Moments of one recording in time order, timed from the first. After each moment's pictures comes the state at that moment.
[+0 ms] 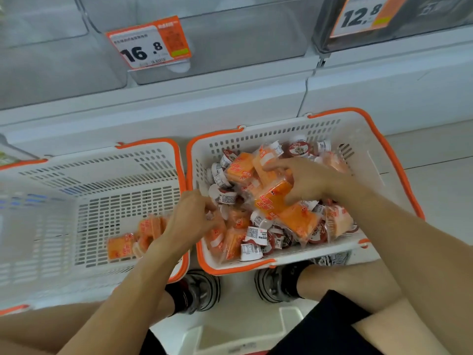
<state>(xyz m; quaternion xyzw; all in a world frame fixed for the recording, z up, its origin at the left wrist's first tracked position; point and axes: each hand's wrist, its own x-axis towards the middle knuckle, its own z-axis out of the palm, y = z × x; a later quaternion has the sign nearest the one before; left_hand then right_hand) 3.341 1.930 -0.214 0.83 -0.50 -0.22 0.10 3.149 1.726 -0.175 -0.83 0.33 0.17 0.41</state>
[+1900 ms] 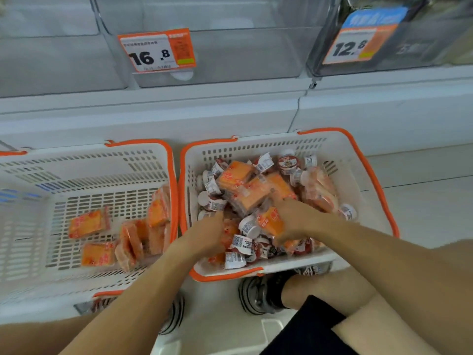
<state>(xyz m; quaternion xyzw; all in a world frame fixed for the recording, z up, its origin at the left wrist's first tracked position) 3.307 1.913 -0.240 0.76 -0.53 -0.38 -0.02 3.132 1.764 -0.211 -0.85 0.34 0.33 0.24</state>
